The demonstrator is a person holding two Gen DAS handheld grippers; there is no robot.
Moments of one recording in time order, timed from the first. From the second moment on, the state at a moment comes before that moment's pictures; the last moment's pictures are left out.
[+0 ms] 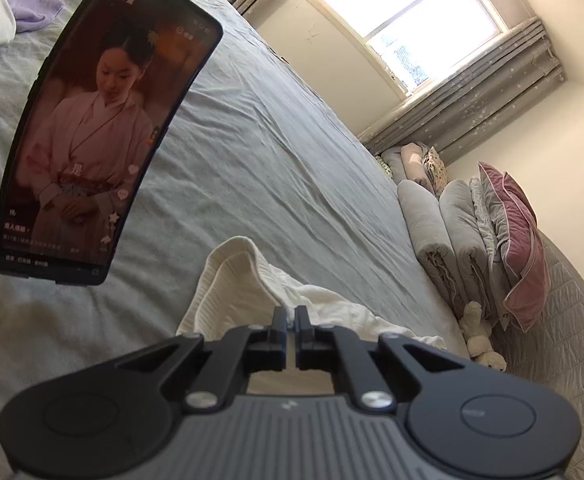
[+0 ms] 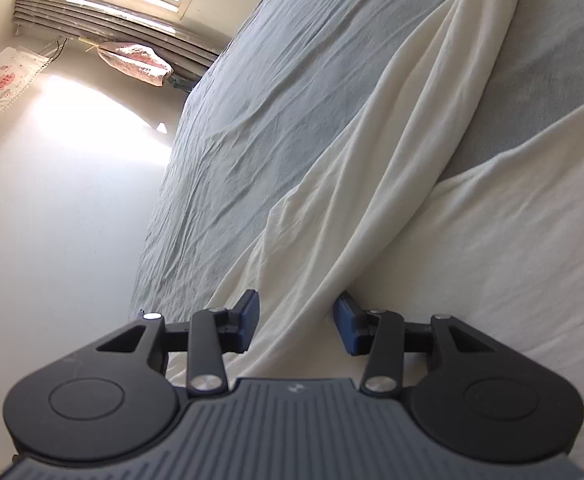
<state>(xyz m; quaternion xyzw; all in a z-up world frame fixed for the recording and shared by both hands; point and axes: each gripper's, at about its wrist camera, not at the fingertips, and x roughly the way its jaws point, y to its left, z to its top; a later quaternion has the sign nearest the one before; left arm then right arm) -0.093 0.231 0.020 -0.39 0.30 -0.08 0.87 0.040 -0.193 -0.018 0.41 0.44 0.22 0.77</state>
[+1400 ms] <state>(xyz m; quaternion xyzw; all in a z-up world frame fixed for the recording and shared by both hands) -0.080 0.209 -0.023 -0.44 0.40 -0.02 0.80 0.046 -0.174 -0.005 0.38 0.44 0.22 0.78</state>
